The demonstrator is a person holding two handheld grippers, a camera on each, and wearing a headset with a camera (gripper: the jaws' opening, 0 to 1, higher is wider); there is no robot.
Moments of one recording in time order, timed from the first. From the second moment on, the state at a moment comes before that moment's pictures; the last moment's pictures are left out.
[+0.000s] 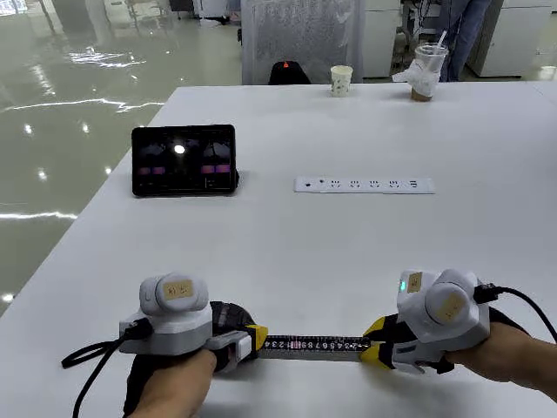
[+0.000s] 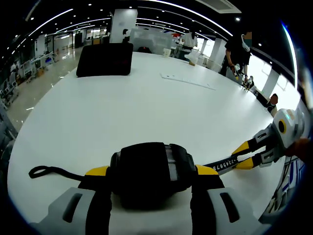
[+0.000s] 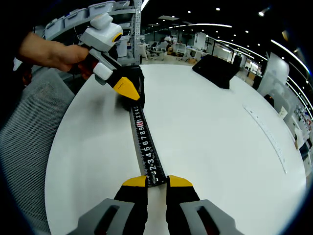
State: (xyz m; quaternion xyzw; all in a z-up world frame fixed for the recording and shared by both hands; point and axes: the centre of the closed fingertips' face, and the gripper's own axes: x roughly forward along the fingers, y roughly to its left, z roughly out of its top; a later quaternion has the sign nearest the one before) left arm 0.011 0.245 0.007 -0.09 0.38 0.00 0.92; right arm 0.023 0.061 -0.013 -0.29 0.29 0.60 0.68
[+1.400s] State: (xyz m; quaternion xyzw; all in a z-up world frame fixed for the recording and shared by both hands) left arm 0.011 0.245 0.007 -0.10 0.38 -0.01 0.92; right arm 0.017 0.107 -0.013 -0.29 0.28 0.61 0.68
